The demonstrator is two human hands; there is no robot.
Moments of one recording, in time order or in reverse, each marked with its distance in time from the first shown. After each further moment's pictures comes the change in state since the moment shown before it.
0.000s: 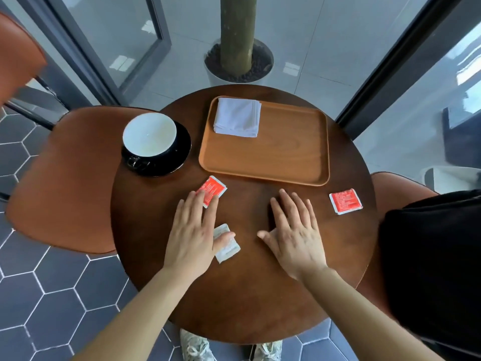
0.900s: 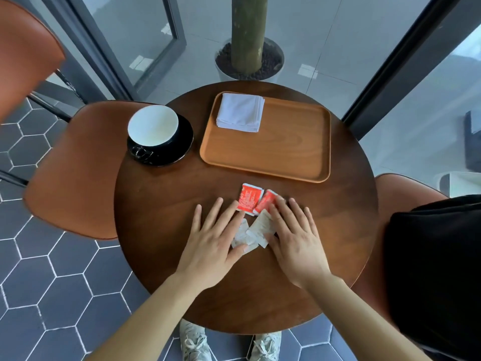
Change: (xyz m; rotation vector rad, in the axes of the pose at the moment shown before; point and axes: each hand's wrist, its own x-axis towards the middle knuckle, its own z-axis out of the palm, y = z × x) left_hand -0.022 0.040 0.015 -0.047 -0.061 0.146; right_hand -0.023 0.012 -0.004 0.139 -0.083 -0.072
